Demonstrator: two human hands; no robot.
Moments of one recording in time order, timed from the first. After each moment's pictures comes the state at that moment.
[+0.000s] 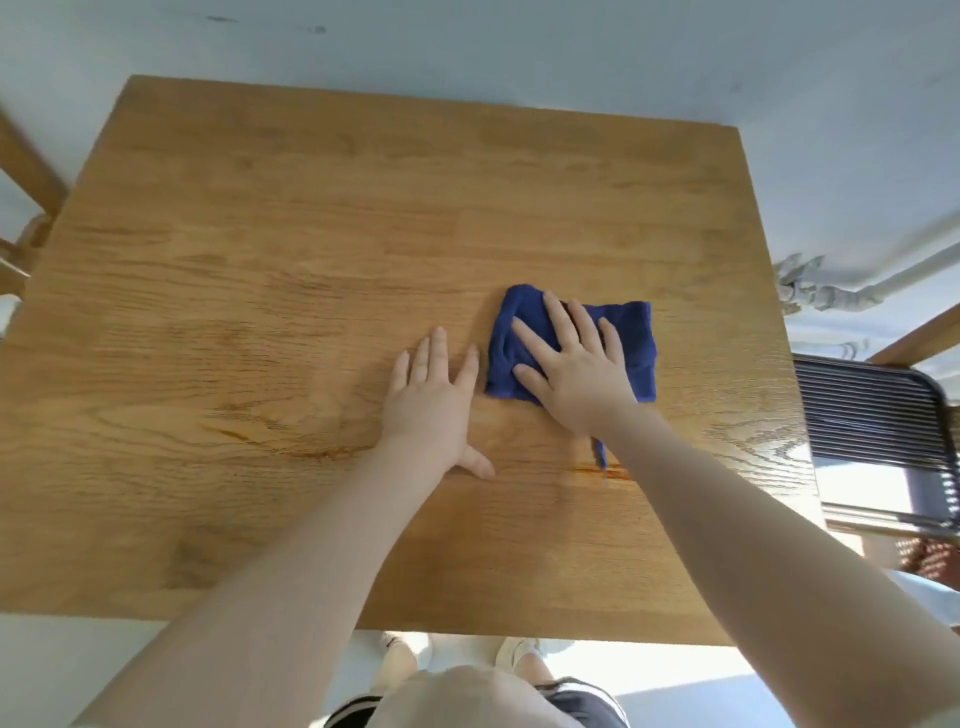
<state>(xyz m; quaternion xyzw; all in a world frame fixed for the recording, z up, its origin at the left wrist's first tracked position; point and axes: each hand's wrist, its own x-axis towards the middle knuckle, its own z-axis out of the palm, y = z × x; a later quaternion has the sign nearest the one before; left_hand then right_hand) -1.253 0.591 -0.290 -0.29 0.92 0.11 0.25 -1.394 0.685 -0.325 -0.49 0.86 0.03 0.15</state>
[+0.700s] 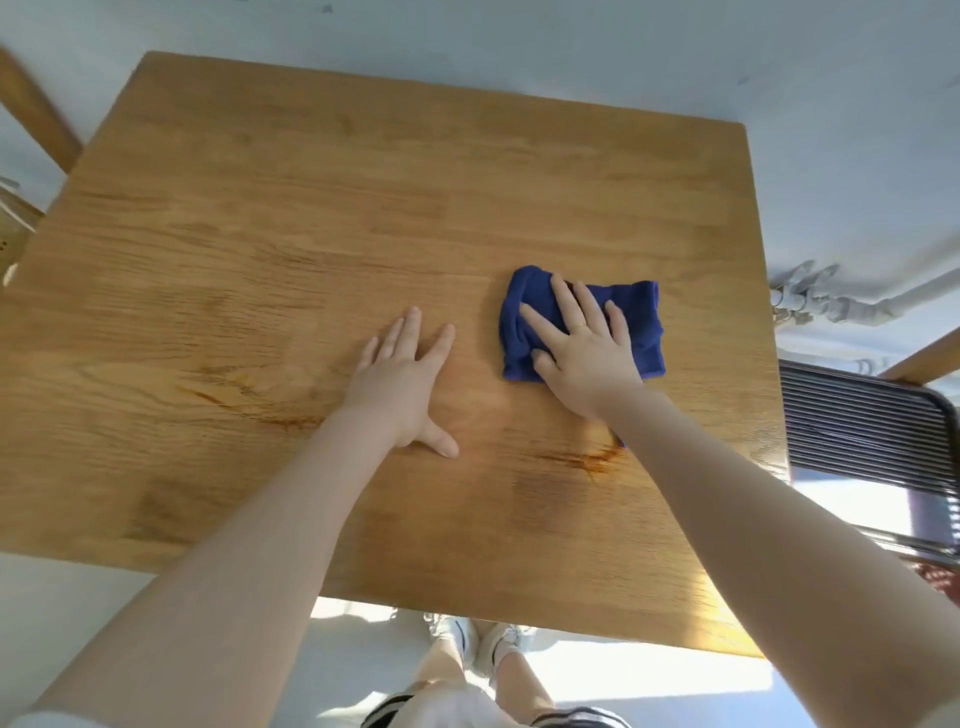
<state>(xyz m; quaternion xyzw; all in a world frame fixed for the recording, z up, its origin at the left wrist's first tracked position) -1.249 0.596 -0.289 -0.33 0.89 0.16 0.26 -1.426 0.706 -0.324 -0.52 0.84 0.01 0.15</state>
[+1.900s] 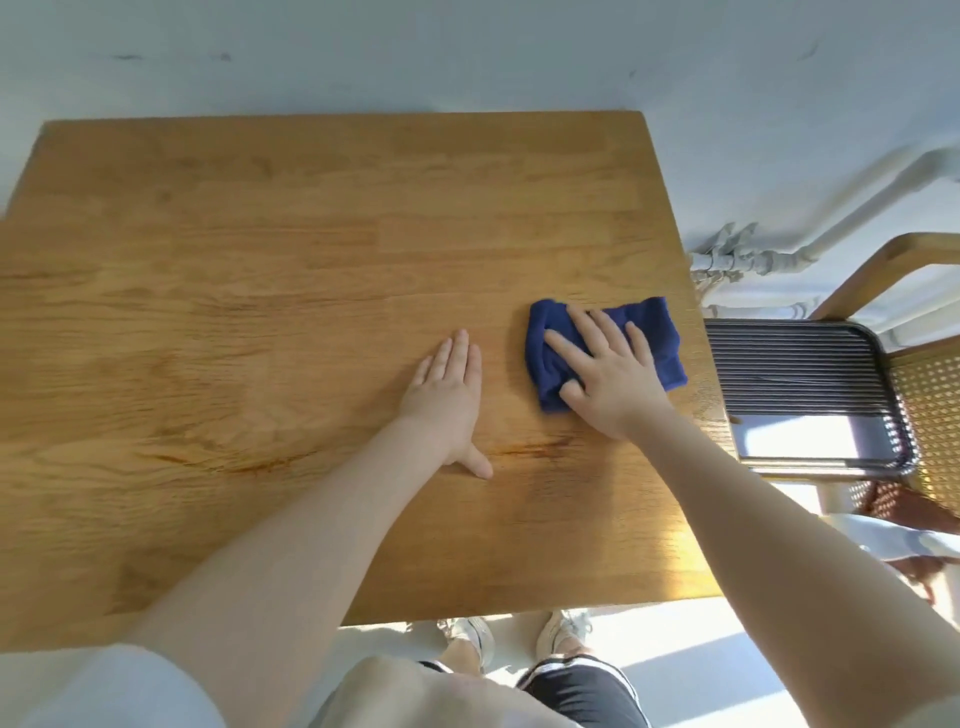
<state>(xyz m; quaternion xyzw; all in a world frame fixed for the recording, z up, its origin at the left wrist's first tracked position) -1.303 0.640 -0.280 -0.20 0.92 0.11 0.32 -1.447 0.781 -0.319 -0.45 0.88 0.00 0.14</state>
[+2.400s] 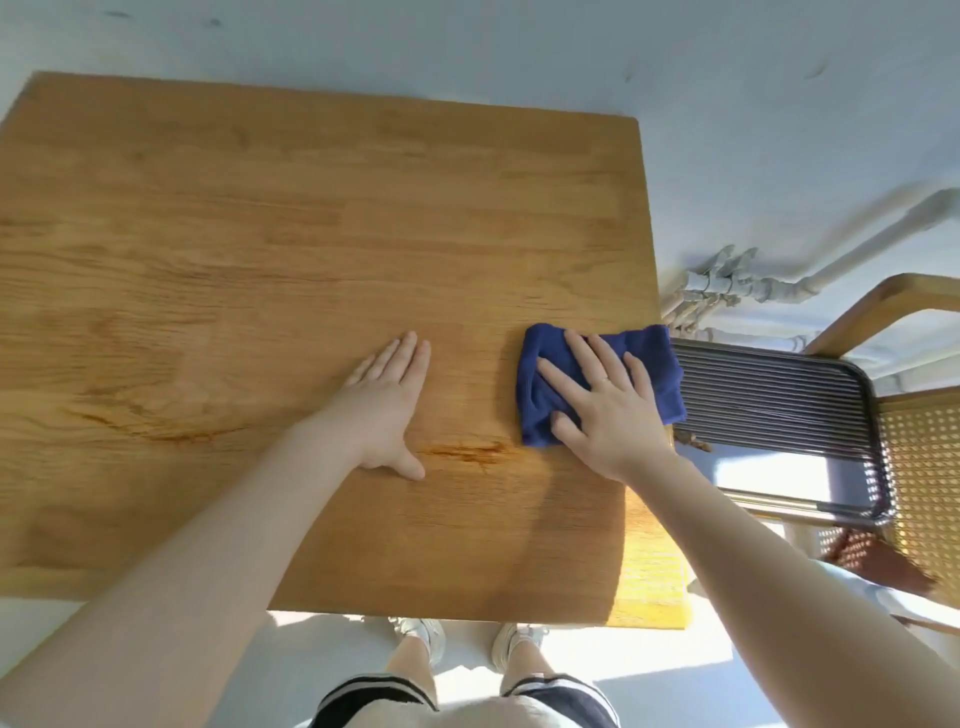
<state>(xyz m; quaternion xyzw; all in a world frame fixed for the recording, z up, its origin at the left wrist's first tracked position) -1.301 0.650 -0.280 -0.22 0.91 0.17 0.31 -1.478 0.837 -0.330 -0.51 0.85 -0.02 0.11</state>
